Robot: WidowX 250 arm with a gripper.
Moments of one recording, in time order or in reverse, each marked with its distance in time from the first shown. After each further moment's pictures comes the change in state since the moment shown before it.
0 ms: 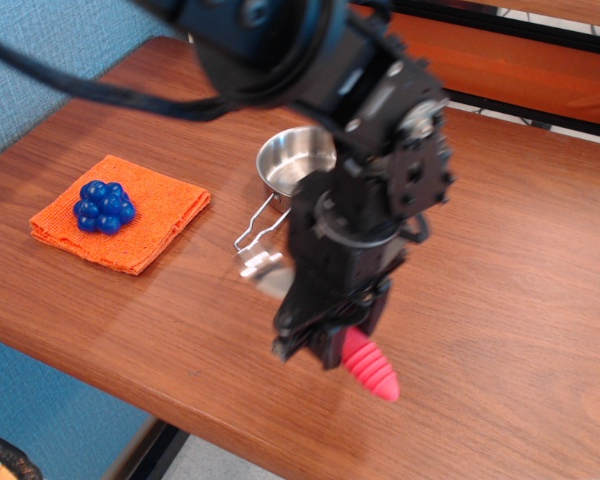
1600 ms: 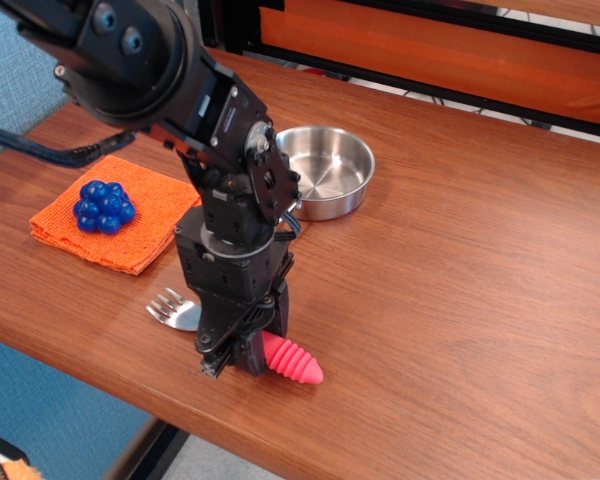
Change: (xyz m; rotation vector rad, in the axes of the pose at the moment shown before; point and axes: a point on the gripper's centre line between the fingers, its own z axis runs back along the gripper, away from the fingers) arm 0.056 0.017 -0.041 0.021 0.088 0.246
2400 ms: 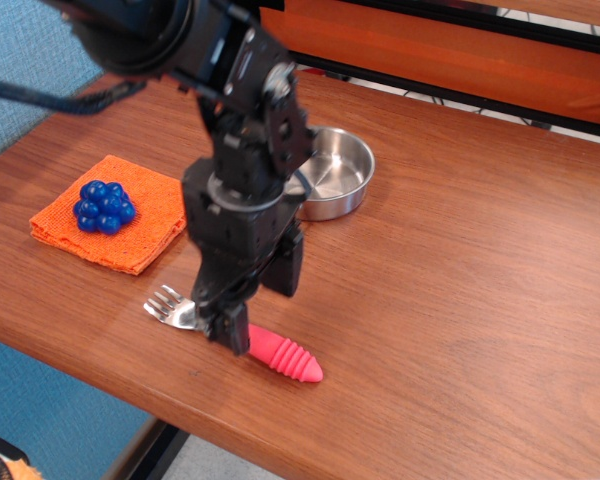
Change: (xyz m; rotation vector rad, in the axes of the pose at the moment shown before) arm -0.001 -0.010 0.034 0.027 -0.080 -0.113
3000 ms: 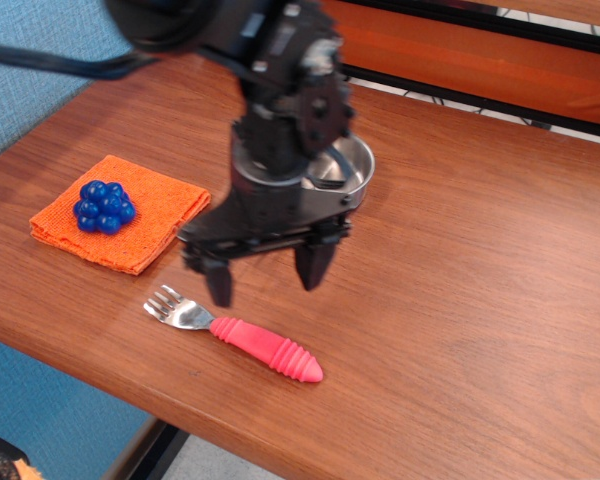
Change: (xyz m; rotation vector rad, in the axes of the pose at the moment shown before) arm 0.009 -0.011 0.015 -0.068 -0.093 -0.751
